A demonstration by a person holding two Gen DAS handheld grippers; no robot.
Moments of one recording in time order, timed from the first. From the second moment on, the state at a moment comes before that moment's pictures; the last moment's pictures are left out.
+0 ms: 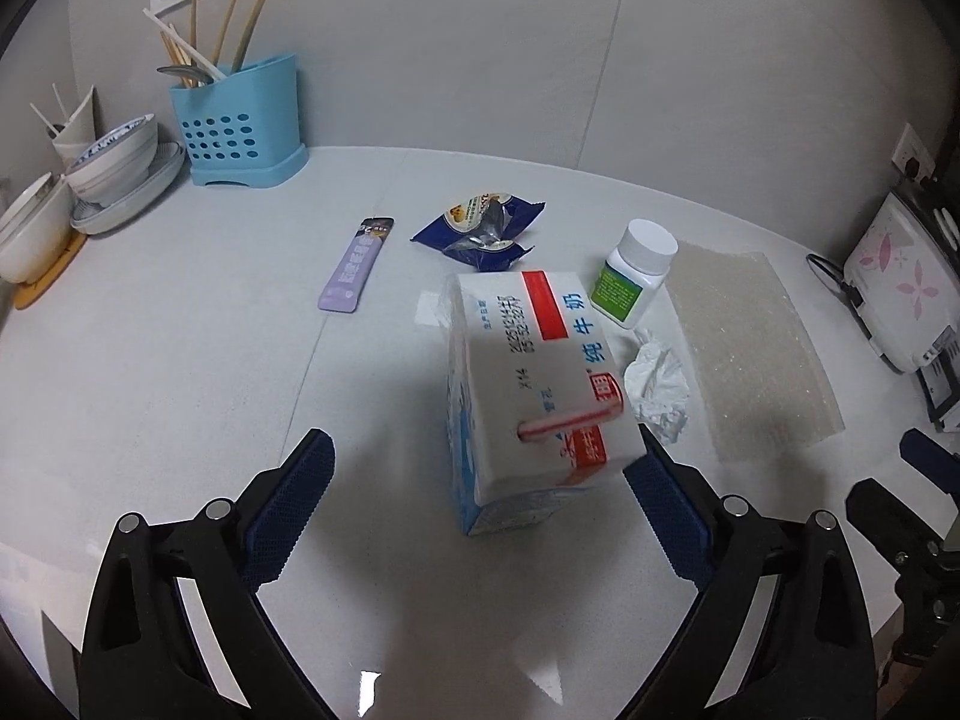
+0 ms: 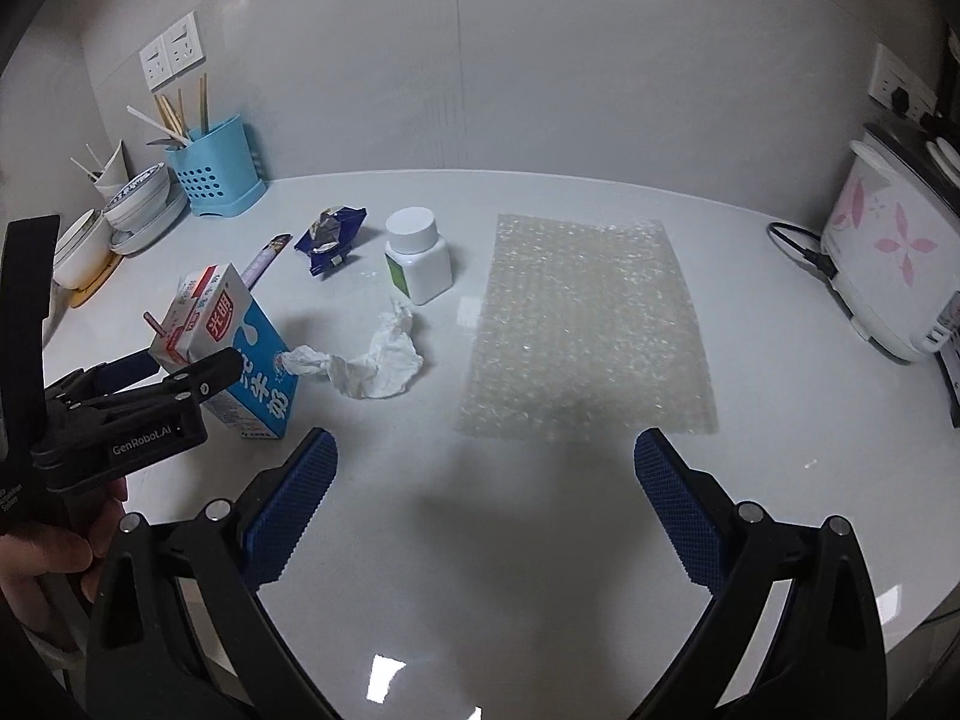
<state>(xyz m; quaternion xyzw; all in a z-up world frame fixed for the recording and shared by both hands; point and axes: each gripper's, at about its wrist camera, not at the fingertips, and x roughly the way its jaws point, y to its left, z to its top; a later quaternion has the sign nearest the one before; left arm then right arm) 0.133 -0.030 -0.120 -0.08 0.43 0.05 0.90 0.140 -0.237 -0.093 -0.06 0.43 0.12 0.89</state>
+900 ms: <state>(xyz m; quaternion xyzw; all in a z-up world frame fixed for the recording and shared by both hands) 0.144 0.060 -0.123 -0.07 0.46 0.03 0.88 0.238 -0.124 -0.182 -0.10 0.50 0.17 0.84</state>
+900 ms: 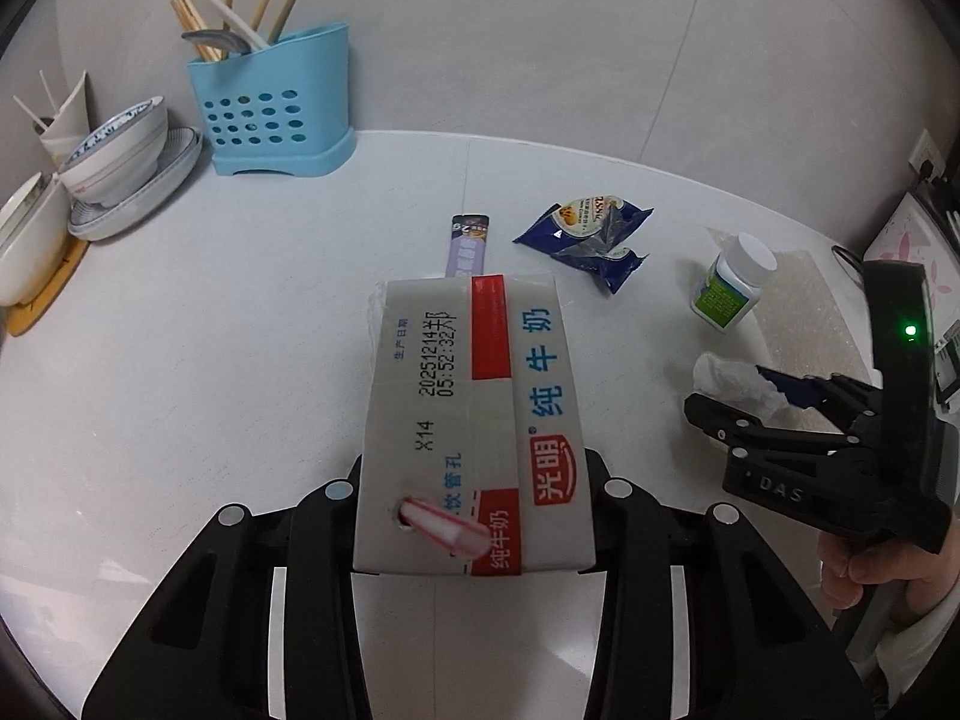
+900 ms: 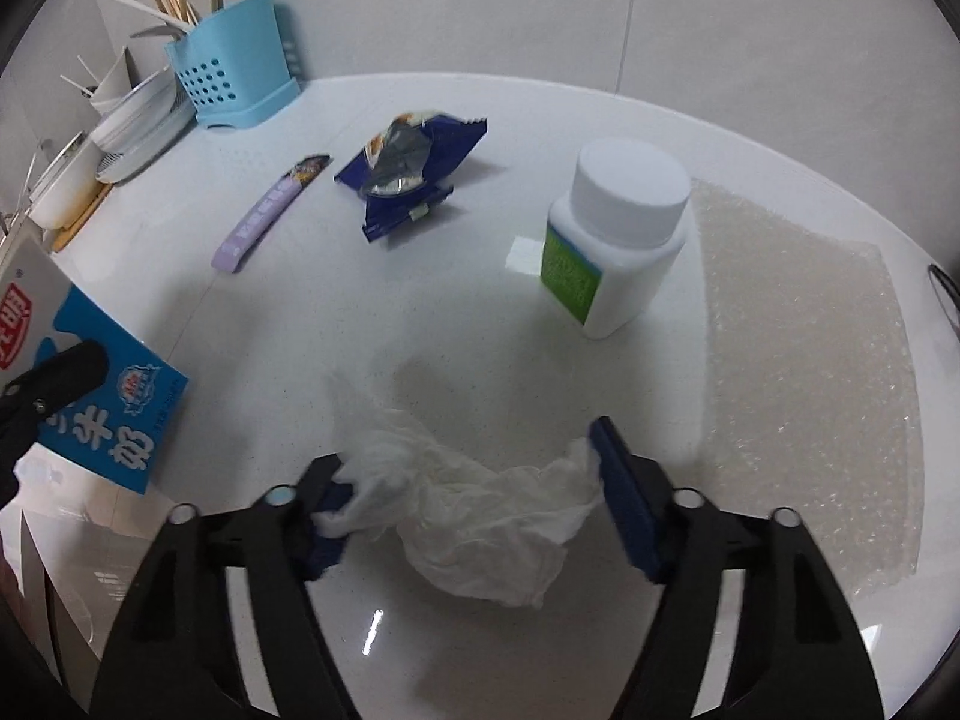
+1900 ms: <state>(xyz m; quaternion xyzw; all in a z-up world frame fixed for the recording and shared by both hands) 0.104 0.045 -0.105 -0.06 0.48 0.02 0.87 0.167 -0.154 -0.139 -0.04 0.49 0.15 0.86</state>
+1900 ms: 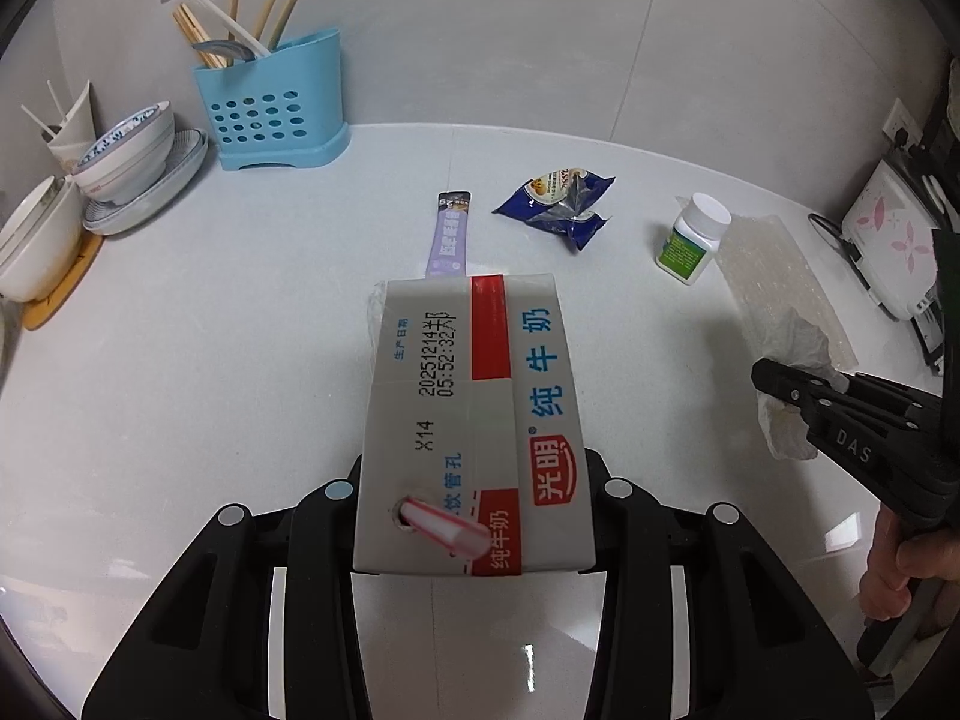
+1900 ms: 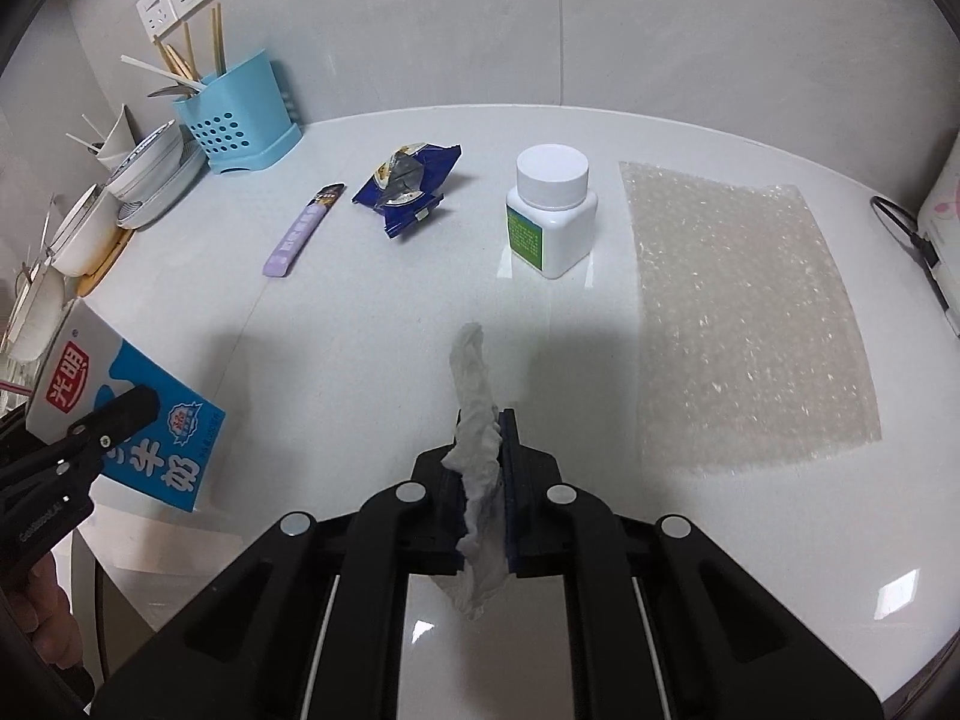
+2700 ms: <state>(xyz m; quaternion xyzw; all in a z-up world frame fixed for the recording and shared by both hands) 0.031 -0.006 -0.081 -0.06 0.47 -0.02 0.88 0.065 -0.196 -0.085 -0.02 0.45 0.13 0.88</state>
